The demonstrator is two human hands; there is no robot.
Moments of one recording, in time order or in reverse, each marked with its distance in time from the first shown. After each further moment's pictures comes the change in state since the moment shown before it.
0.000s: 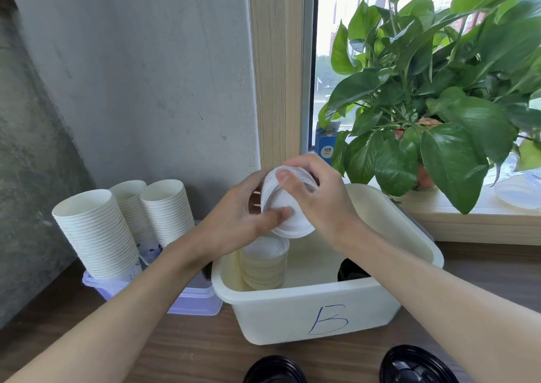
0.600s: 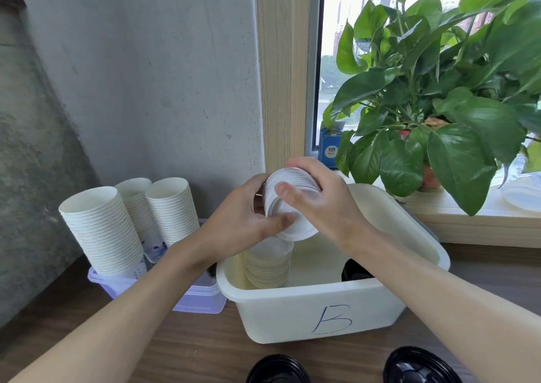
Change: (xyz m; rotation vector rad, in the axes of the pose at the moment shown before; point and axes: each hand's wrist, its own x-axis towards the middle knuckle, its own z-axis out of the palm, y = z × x) left_hand -0.005 0.004 0.001 -0.003 0.028 -0.048; right_hand -0.004 -0.001 -0.004 -0.113 -0.105 0.000
